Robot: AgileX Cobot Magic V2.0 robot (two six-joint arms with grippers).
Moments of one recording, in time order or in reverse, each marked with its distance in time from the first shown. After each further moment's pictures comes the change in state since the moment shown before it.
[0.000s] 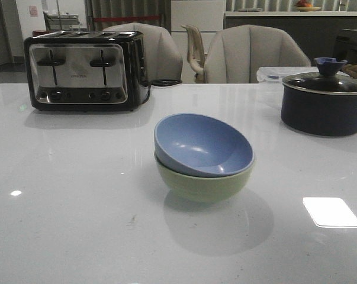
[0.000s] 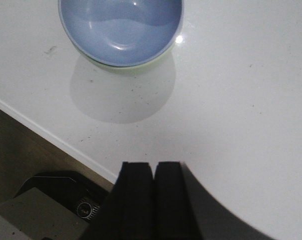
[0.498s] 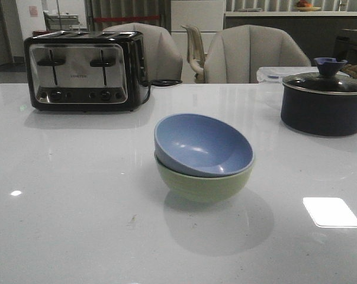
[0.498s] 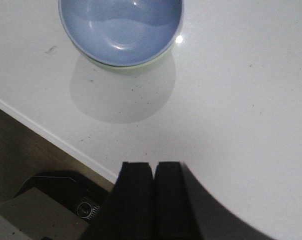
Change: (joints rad) left arm 0.000 0.000 0.000 0.000 -0.002 0.000; right arm 0.000 0.000 0.000 0.000 0.000 0.000
